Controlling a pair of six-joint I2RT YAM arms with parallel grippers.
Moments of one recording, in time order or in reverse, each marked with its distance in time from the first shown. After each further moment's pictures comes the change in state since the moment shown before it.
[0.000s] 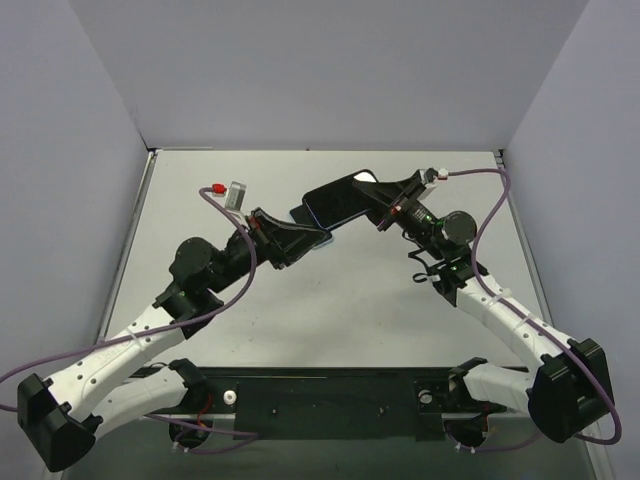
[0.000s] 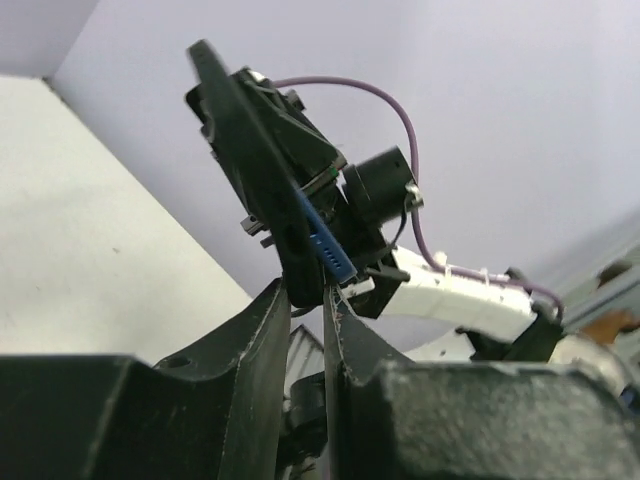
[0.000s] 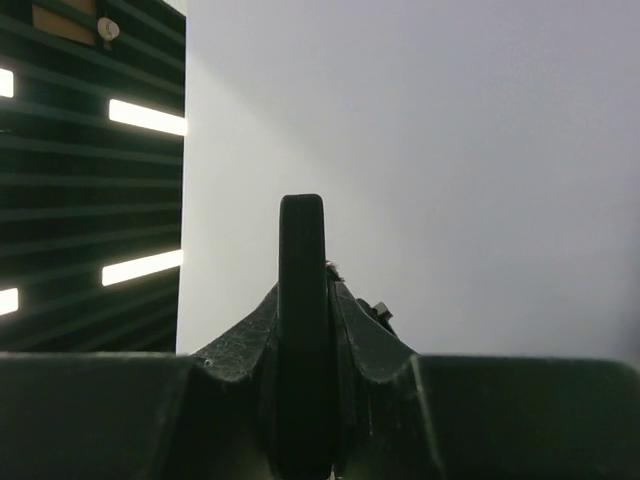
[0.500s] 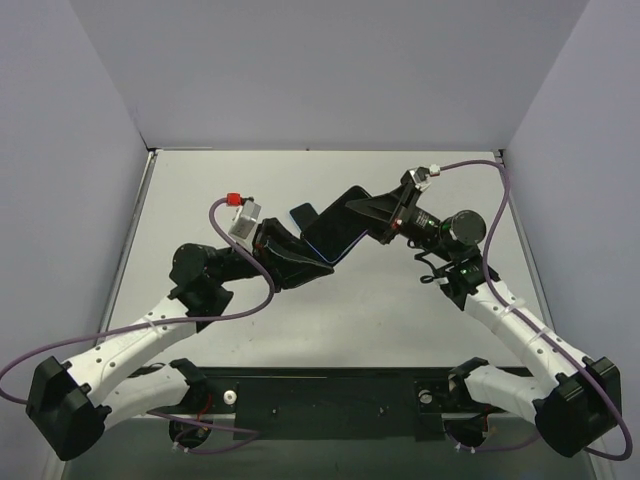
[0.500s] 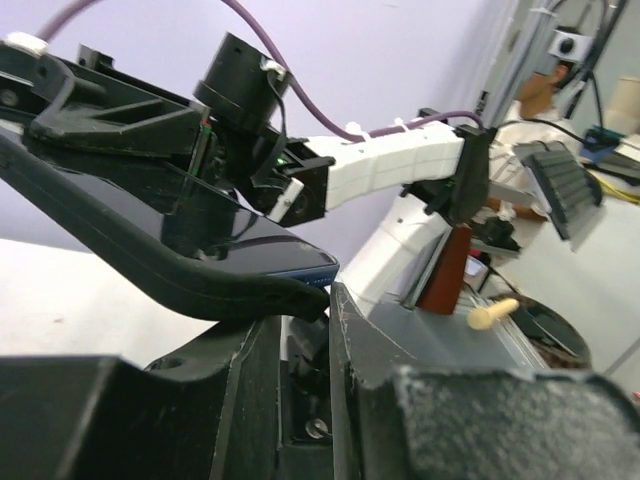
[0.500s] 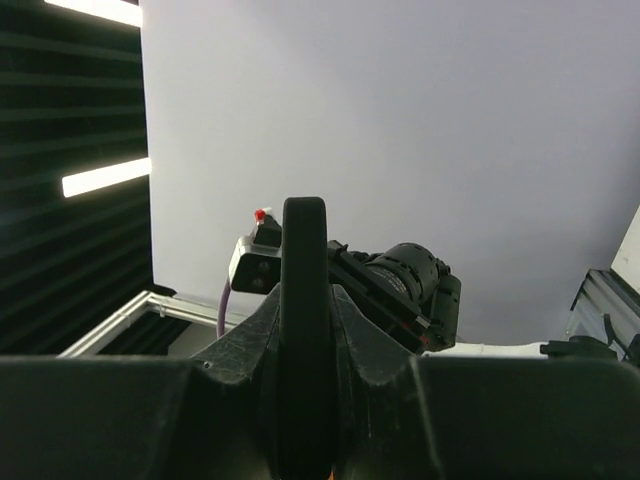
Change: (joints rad) left arm 0.024 0.085 -0.060 0.434 0.484 0.086; right arm 0.016 -0.074 0.047 -0.141 -0.212 -0.076
